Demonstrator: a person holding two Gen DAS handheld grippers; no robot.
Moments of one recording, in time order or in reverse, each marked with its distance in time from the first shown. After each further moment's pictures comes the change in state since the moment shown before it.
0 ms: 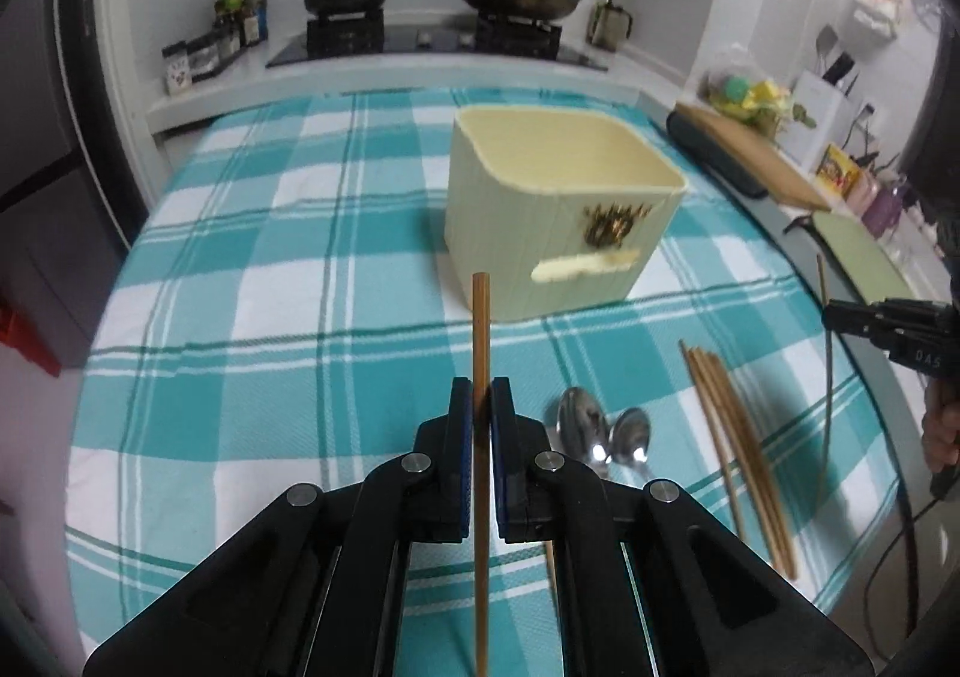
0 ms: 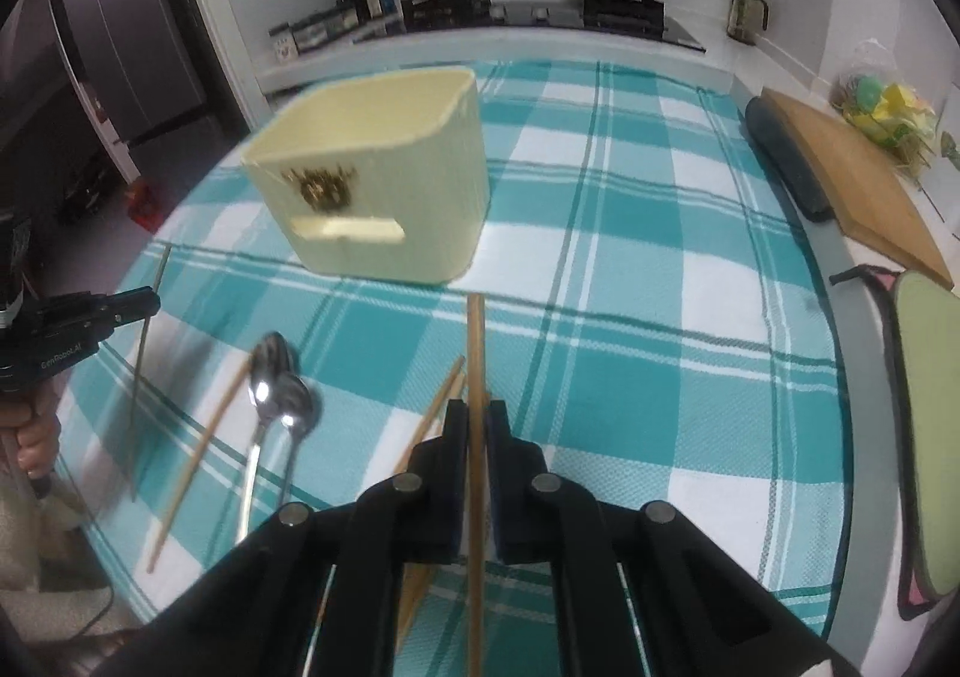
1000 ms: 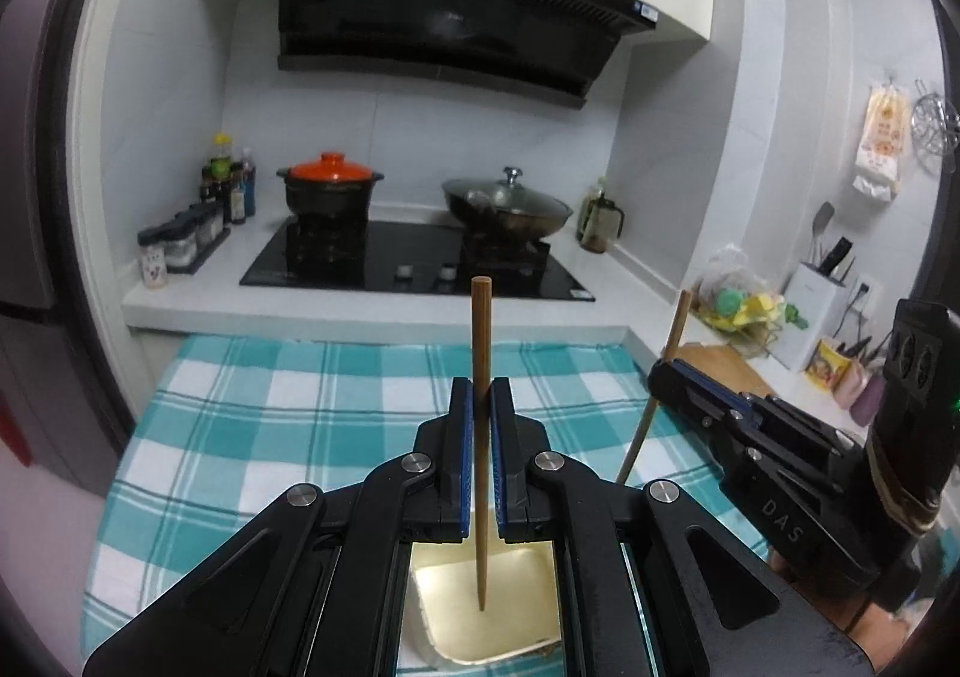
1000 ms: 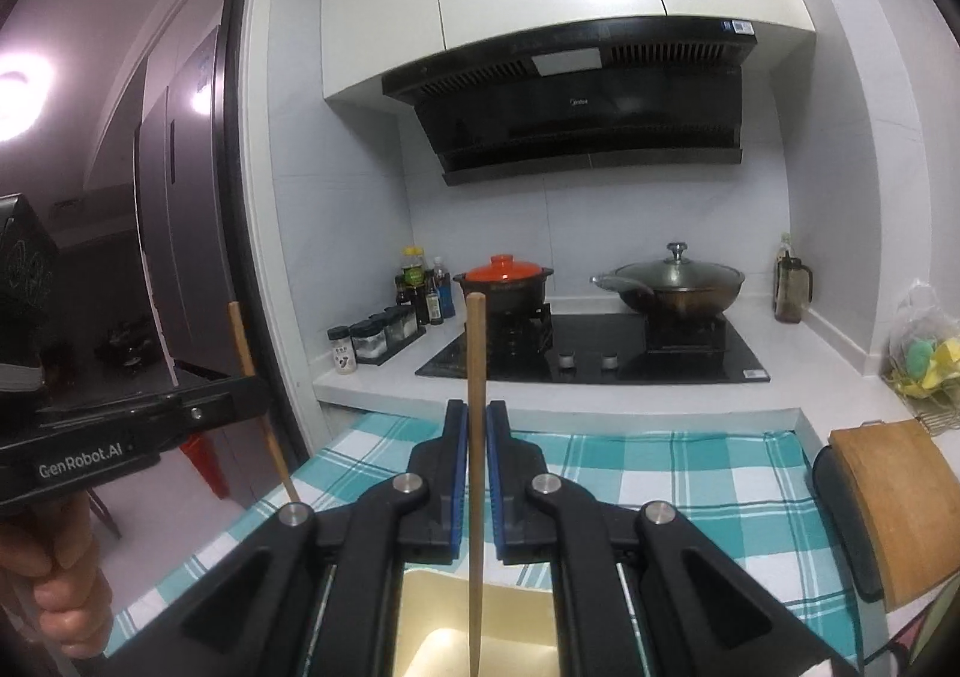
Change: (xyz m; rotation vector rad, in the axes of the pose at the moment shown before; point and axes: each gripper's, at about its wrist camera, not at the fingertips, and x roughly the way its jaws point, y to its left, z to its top) left arm 0.014 -0.015 0.212 -0.052 -0.345 -0.030; right arm -0.026 0.064 0.216 -0.045 -0.650 0.083
